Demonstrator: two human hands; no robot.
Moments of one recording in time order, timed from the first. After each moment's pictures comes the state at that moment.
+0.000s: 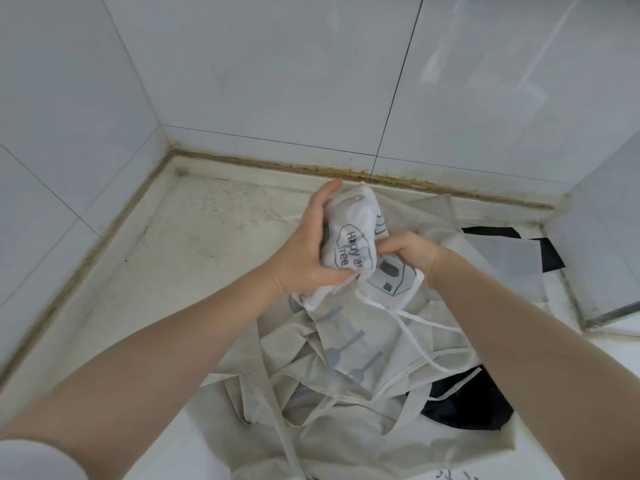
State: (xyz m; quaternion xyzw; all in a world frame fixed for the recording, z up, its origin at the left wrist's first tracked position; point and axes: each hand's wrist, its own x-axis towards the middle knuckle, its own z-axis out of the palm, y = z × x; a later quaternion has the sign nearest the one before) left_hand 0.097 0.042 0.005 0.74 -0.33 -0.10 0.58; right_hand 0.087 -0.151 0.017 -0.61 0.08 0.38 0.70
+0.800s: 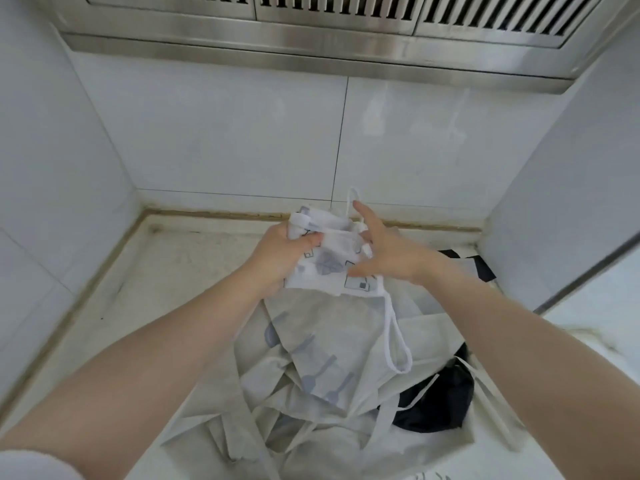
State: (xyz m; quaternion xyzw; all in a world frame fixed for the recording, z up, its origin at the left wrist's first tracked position) left_hand 0.103 0.013 0.064 0.70 -0.06 -0.15 0.69; right_hand 0.055 -0.168 0.097 -0.90 0.02 0.16 0.40
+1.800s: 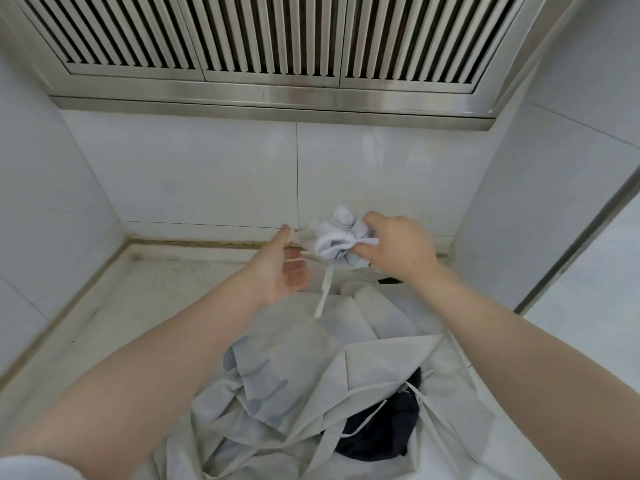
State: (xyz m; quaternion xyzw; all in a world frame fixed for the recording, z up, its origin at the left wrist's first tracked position) left_hand 0.085 -0.071 0.103 0.62 0.14 -0.27 0.72; right_hand 0.039 -0.255 0.133 -0.98 -0.01 -0.17 0.12
